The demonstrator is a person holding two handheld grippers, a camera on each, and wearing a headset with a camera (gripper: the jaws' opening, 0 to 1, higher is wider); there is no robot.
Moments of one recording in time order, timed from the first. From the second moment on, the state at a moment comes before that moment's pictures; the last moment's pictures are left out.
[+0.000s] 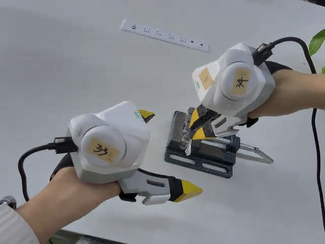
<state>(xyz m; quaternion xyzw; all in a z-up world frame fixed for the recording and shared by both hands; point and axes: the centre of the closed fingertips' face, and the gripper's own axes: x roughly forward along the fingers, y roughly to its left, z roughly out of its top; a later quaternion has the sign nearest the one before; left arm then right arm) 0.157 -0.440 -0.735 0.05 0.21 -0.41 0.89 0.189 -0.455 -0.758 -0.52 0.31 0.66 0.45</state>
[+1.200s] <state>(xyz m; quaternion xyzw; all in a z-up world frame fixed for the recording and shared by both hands) 0.157 -0.437 -0.739 0.03 0.21 -0.40 0.89 0.194 -0.452 -0.772 -0.53 0.36 0.64 0.43</state>
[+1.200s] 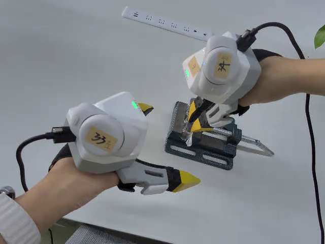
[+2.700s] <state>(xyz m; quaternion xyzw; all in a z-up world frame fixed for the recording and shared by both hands) 0.158 -0.436 -0.740 0.03 0.21 -0.39 0.89 0.194 -0.454 -0.773 -0.54 0.35 0.61 0.46</state>
